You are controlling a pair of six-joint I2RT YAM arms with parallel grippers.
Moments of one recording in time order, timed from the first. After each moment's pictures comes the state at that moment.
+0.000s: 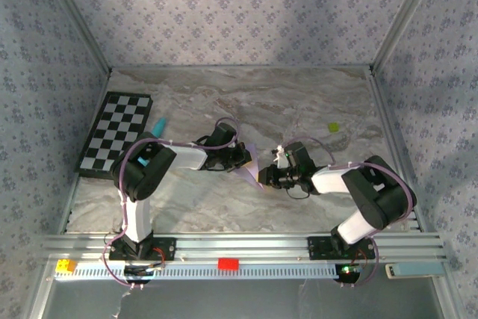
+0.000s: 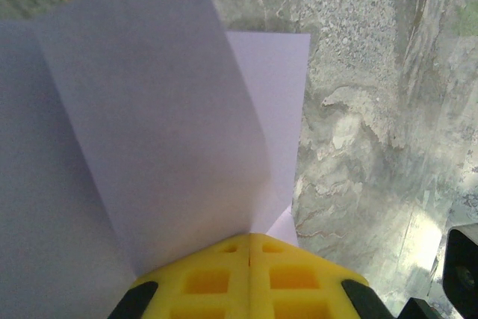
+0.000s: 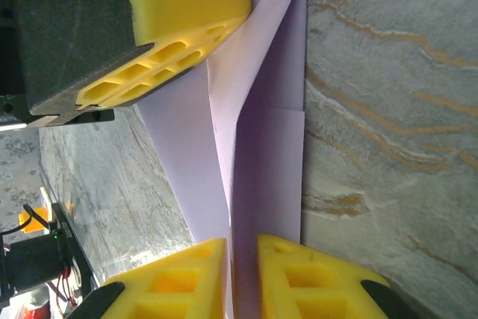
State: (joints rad) left arm -0.72 1.91 0.93 0.15 0.38 -1.09; right arm 0.53 1.54 0.43 0.29 -0.59 0.73
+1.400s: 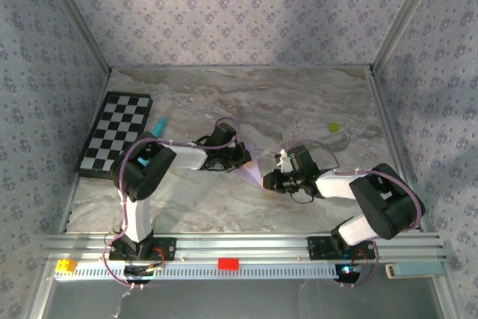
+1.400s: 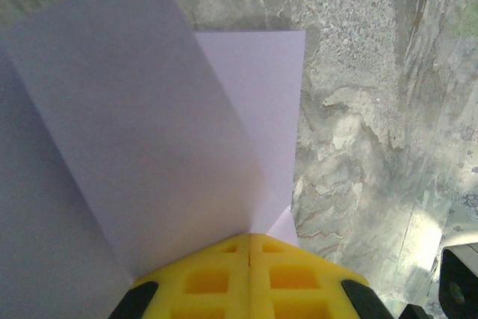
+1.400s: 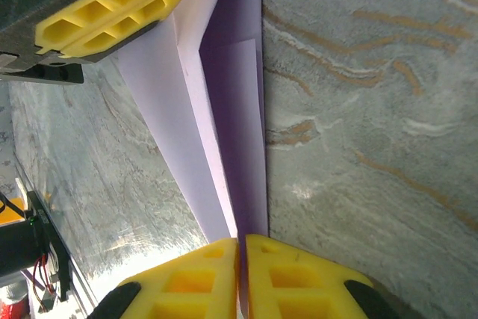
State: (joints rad) left arm -0.72 1.91 0.93 0.15 0.38 -1.09; right arm 0.53 1.46 0.39 0.19 -0.57 0.69
